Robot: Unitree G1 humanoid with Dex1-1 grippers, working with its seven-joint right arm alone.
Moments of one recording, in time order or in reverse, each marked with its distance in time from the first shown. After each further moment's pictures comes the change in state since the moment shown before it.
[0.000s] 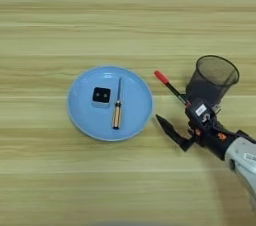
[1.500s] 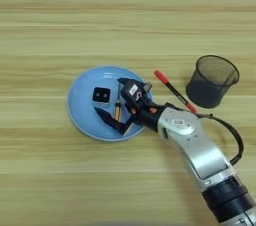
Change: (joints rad) arm -0.367 0.214 0.268 0.358 -0.027 0.016 0.010
